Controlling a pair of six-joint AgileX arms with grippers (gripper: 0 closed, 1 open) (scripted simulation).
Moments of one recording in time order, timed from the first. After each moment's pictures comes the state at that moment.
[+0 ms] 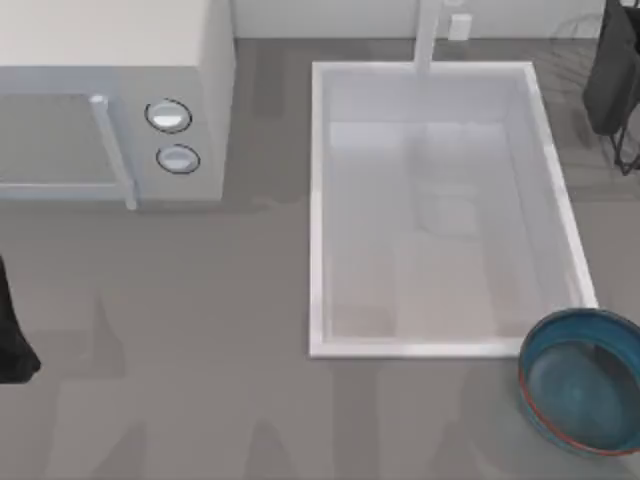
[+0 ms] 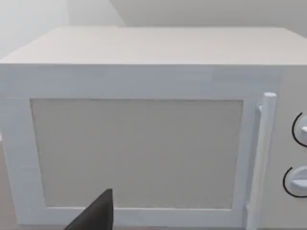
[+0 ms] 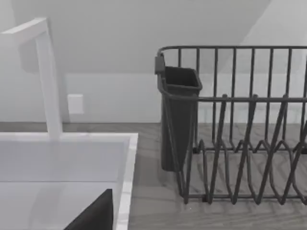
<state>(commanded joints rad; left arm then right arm) 0.00 0.00 0.00 0.00 0.00 0.00 0.00 0.00 0.00 0.00 0.00 0.00</state>
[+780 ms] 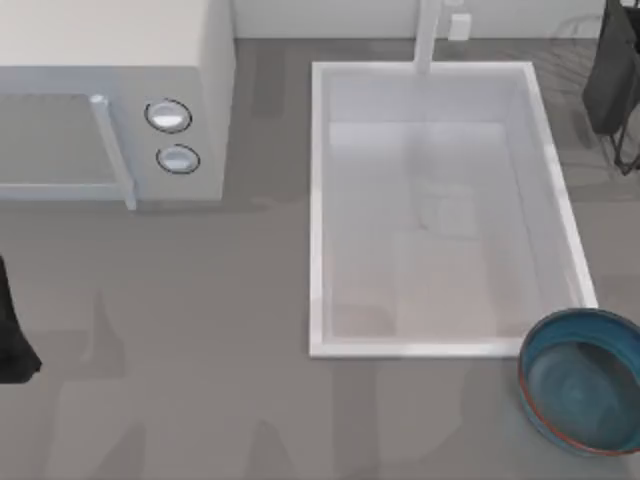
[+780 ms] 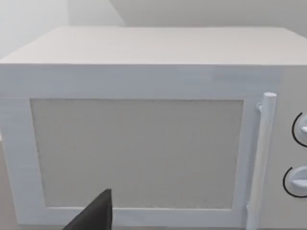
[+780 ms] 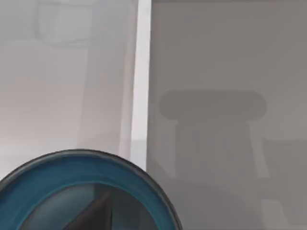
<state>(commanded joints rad) 0.00 0.00 0.00 0.00 0.00 0.00 0.07 0.66 0.50 -0.57 0.00 0.07</state>
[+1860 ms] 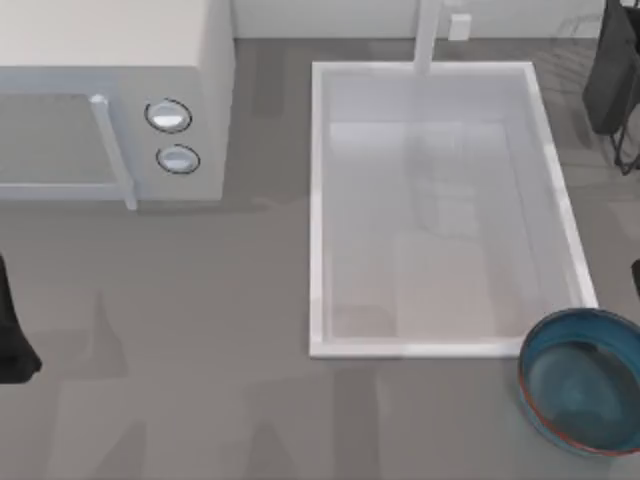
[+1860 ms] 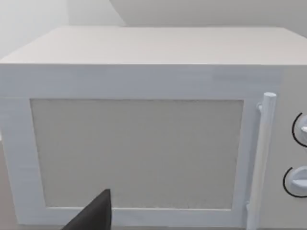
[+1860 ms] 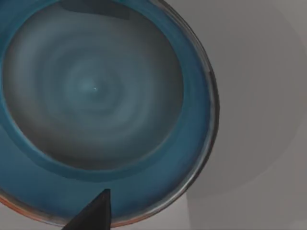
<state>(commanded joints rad) 0.00 0.00 0.00 0.00 0.00 0.00 0.14 1.37 1.01 -1.15 0.01 0.15</state>
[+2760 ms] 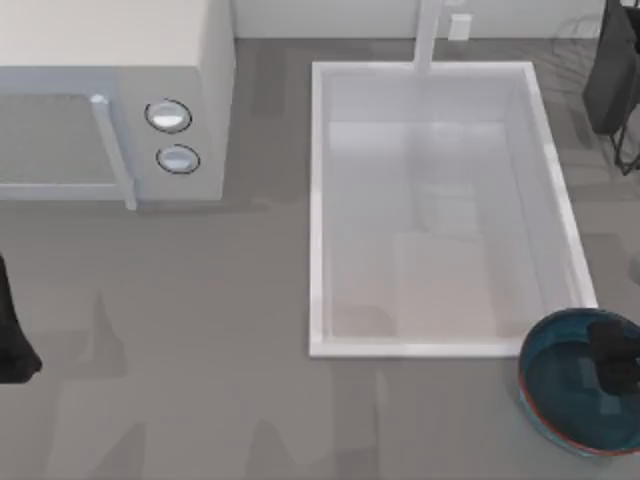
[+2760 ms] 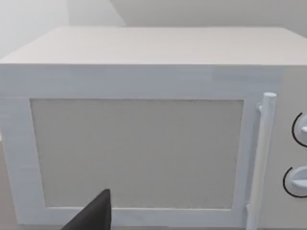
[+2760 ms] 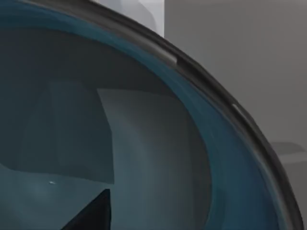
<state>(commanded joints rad) 0.00 0.00 0.00 0.00 0.00 0.00 0.14 1.54 0.74 -0.71 0.01 0.15</state>
